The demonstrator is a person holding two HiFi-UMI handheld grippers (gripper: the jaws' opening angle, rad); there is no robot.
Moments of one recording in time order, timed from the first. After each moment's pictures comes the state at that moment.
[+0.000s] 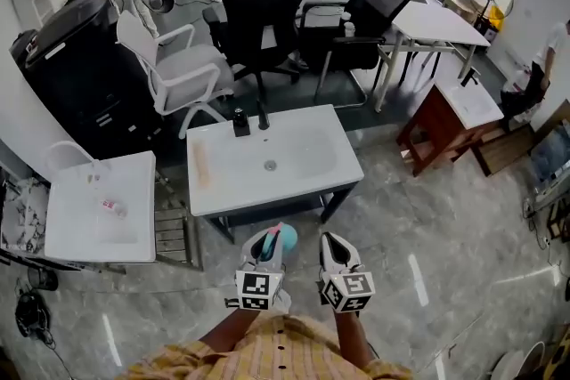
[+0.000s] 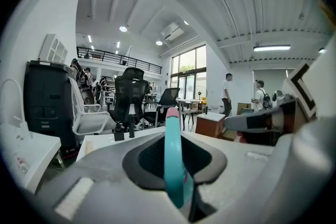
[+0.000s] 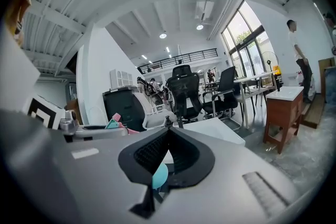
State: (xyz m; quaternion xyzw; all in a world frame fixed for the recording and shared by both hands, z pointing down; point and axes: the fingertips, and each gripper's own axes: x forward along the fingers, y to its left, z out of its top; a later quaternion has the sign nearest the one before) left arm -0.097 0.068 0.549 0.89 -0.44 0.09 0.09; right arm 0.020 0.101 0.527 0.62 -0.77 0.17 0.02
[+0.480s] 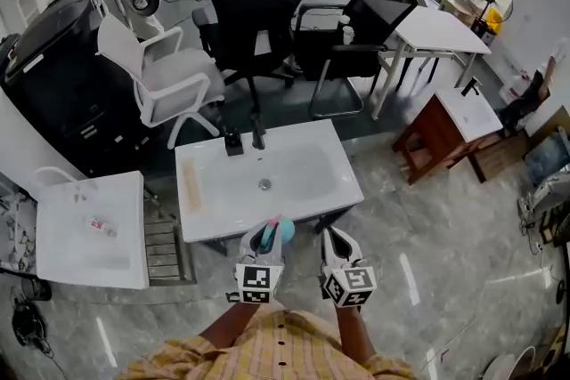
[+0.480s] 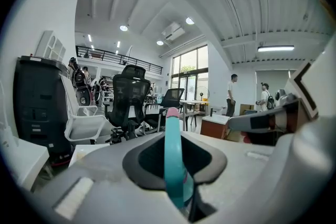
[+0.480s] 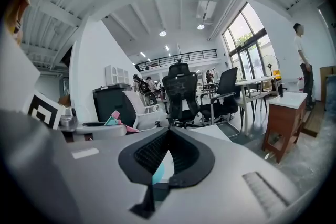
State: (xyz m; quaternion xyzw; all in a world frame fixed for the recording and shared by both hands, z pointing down) left arm -0.077 -0.054 0.541 0.89 -0.45 0.09 0.08; right arm 0.045 -0.013 0.521 0.63 -0.76 0.15 0.04
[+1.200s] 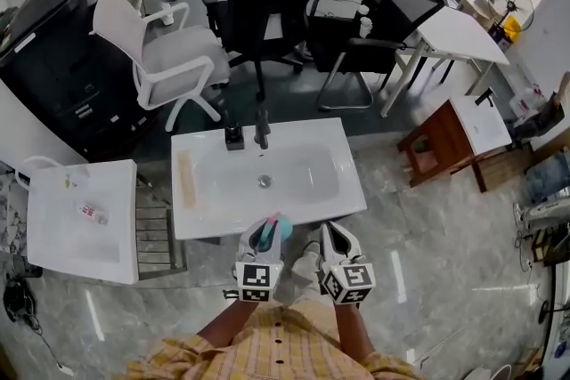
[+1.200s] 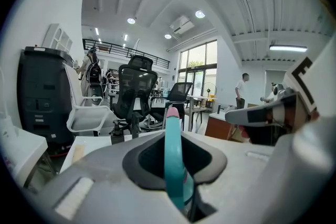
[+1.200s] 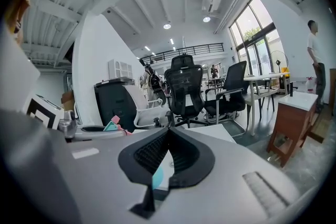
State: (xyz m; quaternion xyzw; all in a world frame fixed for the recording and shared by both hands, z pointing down) left arm -0.072 -0.109 0.575 0.87 -0.47 0.11 0.12; right arm 0.049 -0.086 0.541 0.60 -0.78 0.17 0.06
